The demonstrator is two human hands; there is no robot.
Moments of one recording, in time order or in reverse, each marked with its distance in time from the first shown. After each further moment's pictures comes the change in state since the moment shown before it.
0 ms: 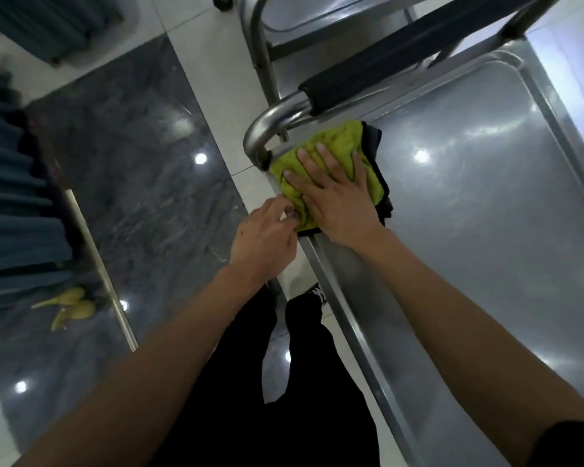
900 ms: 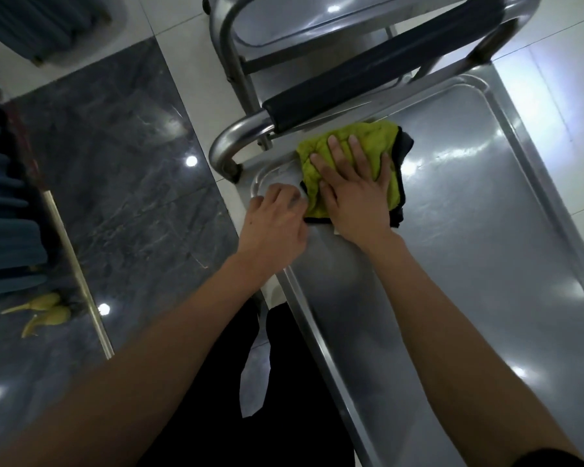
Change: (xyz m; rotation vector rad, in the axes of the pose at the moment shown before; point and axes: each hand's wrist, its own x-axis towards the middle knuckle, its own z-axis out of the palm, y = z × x) left_hand 0.061 0.046 0.014 0.126 -0.022 -0.021; right_hand -0.011 0.069 -0.013 0.042 0.051 0.270
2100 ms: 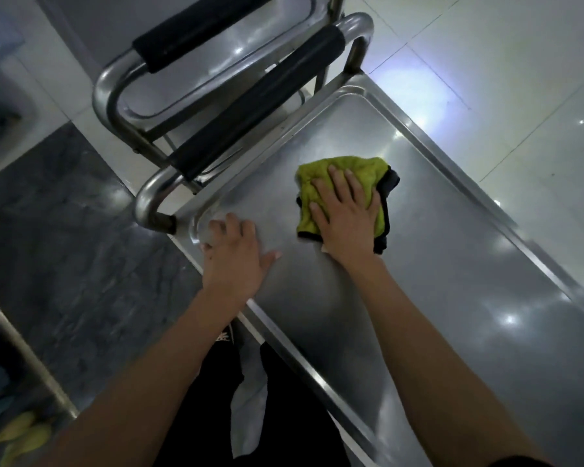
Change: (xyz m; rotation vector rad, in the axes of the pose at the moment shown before) left_hand 0.029 0.029 -0.003 0.153 -0.269 -0.057; right_hand -0.055 0.056 -0.023 0.035 0.059 0.477
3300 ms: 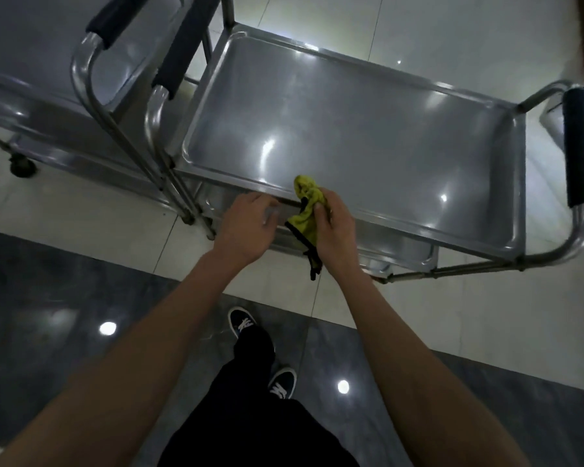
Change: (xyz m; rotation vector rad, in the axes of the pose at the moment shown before) left_hand -0.191 -0.109 -0.008 -0.416 0.035 0.829; right_hand -0.325 -0.219 -0.034 0.819 0.542 0.641
